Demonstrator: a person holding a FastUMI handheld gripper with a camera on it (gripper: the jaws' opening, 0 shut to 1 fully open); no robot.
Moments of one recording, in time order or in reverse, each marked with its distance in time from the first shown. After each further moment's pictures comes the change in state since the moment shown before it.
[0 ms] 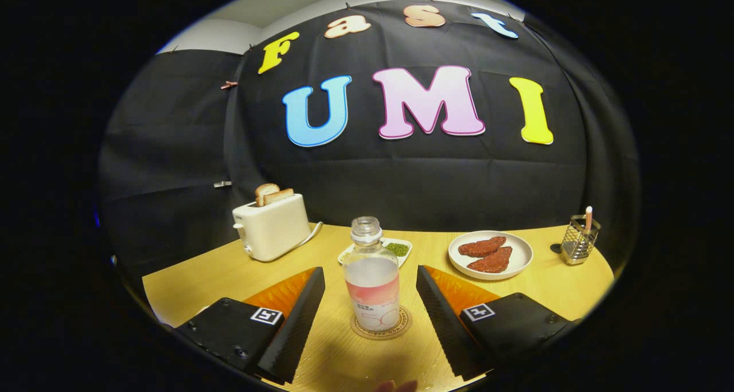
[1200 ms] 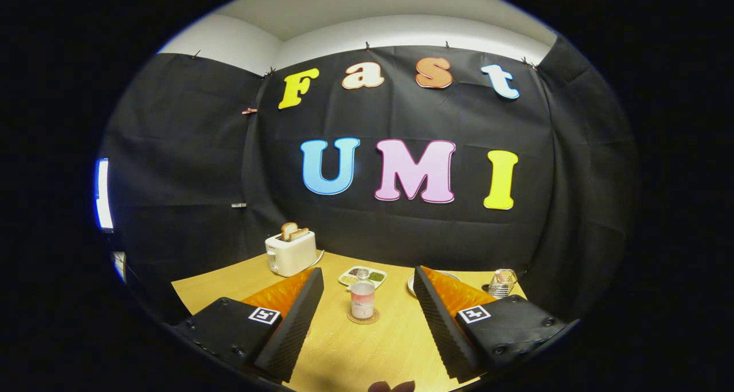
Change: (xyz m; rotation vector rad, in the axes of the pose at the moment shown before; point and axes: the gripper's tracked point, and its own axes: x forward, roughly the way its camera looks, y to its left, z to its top) arm -0.218 0.004 0.147 -0.100 -0.108 -0.076
